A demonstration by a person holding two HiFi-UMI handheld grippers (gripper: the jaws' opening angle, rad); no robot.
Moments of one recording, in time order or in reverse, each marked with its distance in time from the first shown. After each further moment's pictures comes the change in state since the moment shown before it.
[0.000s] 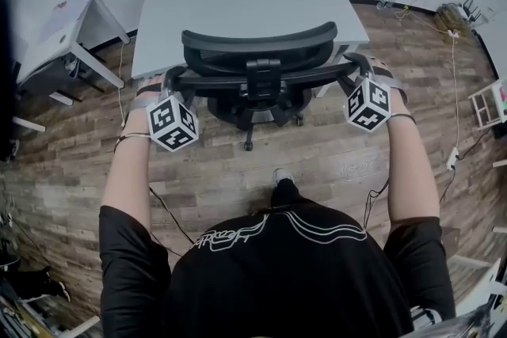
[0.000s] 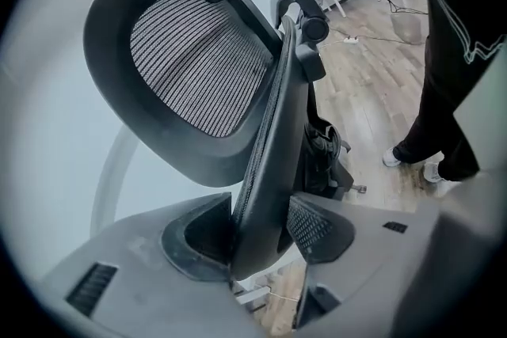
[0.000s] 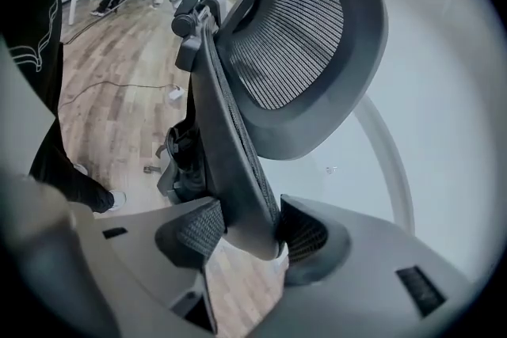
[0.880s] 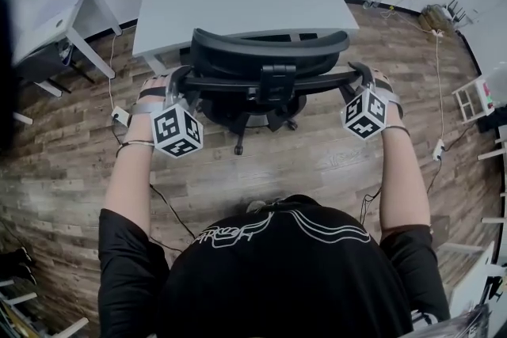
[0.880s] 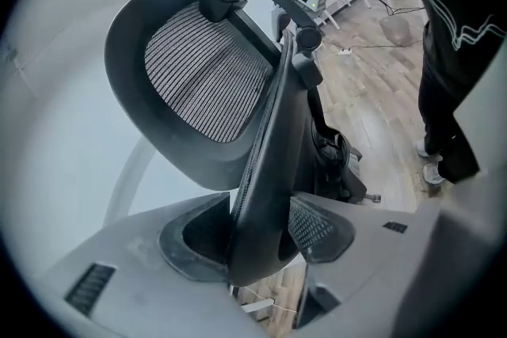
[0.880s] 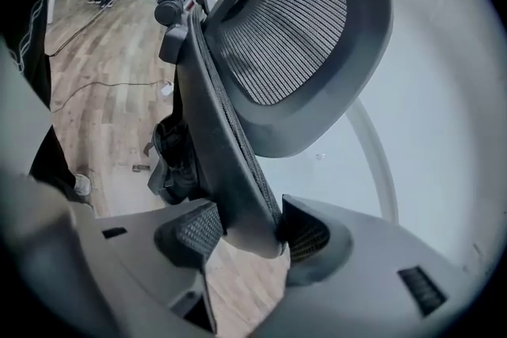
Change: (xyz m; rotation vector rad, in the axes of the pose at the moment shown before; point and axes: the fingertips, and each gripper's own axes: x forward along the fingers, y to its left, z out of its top) left arm -0.084 -0.070 -0.007 0.027 -0.123 0.095; right arm -0.083 0.080 0.001 0.072 0.089 -0.095
